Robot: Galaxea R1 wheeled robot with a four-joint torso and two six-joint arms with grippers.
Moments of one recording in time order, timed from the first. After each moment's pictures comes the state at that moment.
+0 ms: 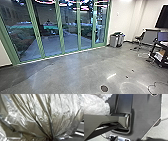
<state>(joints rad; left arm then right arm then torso) 1.47 3.00 -2.66 -0.07 0.13 0.08 -1.53 3.00 -2.64 -0.05 -0.09 0.00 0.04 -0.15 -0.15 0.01</state>
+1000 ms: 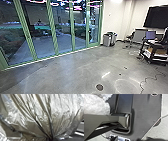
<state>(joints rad) 1.47 3.00 -2.66 -0.07 0.13 0.08 -1.53 3.00 -2.64 -0.05 -0.09 -0.01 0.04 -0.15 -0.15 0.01</state>
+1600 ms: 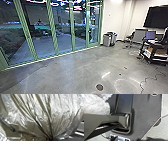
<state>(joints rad) 1.47 3.00 -2.66 -0.07 0.13 0.08 -1.53 3.00 -2.64 -0.05 -0.09 -0.01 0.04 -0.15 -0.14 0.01</state>
